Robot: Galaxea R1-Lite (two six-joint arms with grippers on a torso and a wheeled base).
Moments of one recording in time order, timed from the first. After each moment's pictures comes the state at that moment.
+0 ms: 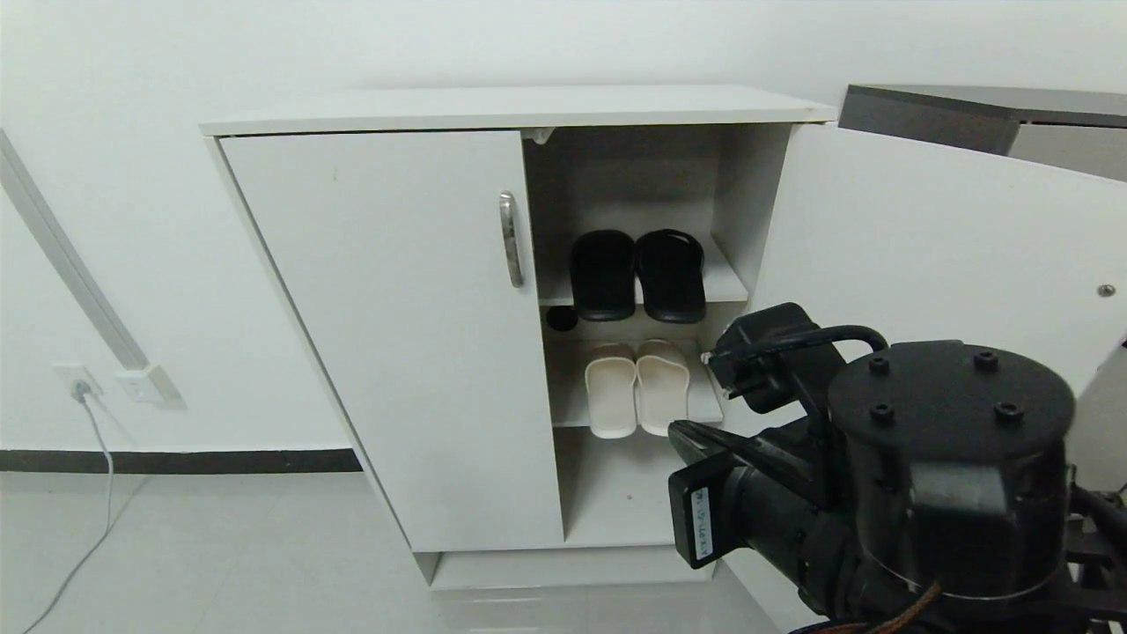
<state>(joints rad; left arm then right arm) 0.00 0.00 0.00 0.00 0.03 -0.02 1.11 1.60 -0.89 -0.41 -0.62 0.20</state>
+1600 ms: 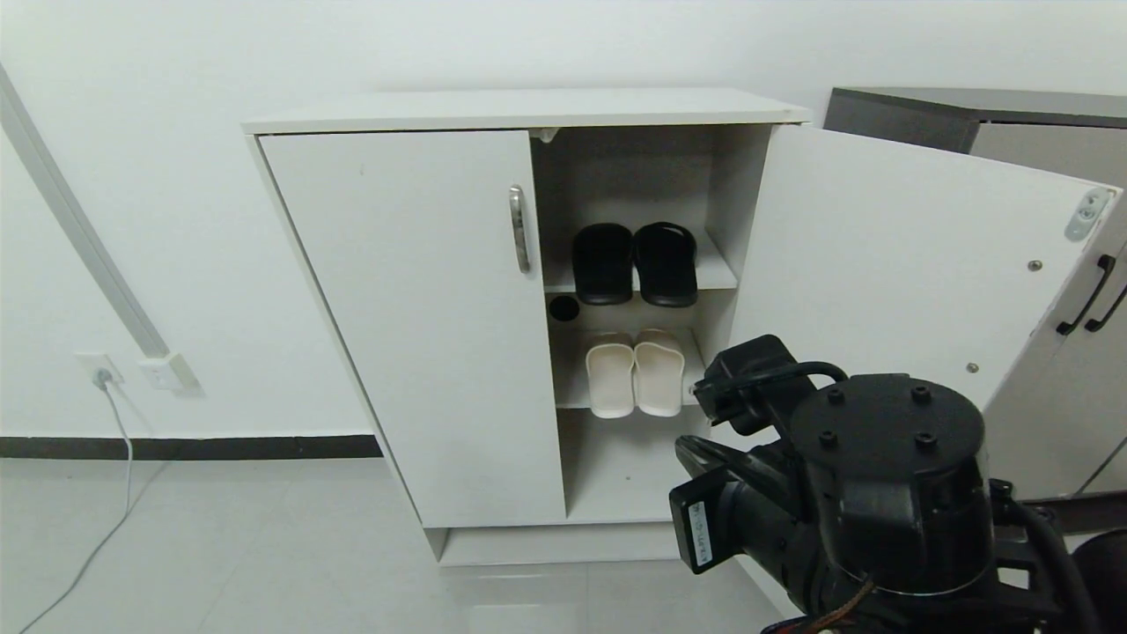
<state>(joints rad) 0.00 0.00 0.00 0.00 0.03 -0.02 1.07 1.65 -0.83 -0.47 -0.62 0.16</state>
